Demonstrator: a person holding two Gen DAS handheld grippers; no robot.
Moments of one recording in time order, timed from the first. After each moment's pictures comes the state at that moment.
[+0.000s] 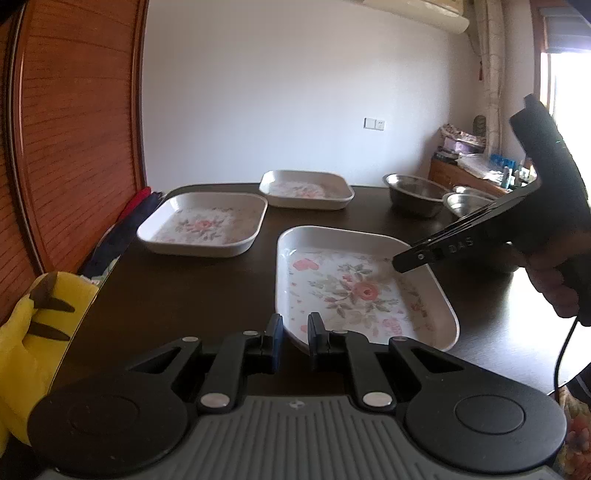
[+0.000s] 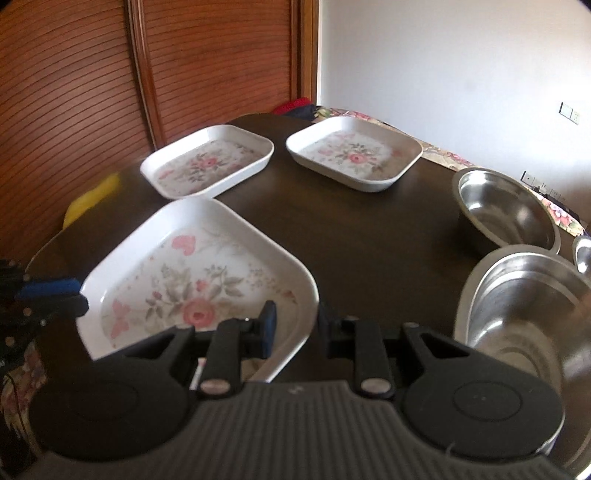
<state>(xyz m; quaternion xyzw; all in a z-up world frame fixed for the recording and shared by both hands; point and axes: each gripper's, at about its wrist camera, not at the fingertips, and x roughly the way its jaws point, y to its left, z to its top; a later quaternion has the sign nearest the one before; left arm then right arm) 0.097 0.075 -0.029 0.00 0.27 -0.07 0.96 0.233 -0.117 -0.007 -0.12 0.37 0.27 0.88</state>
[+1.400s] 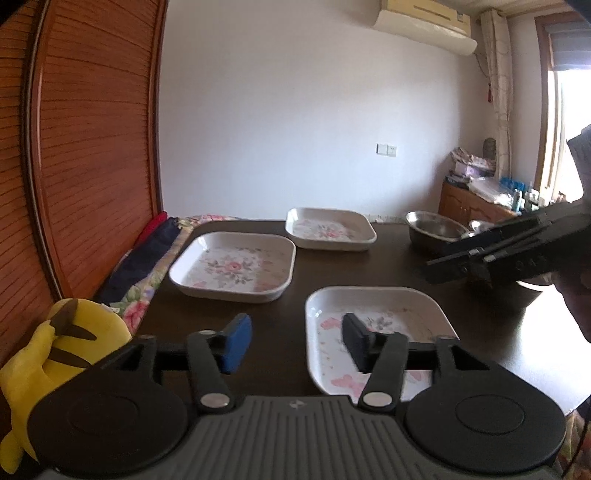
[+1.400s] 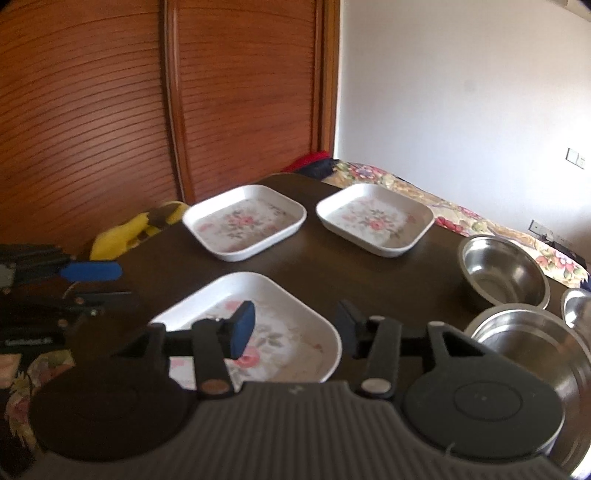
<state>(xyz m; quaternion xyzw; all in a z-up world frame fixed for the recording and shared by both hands) 0.096 0.100 0.005 -0.01 0.22 -0.05 0.97 0.197 -0.112 0.036 -0.12 0.29 0.31 0.90</state>
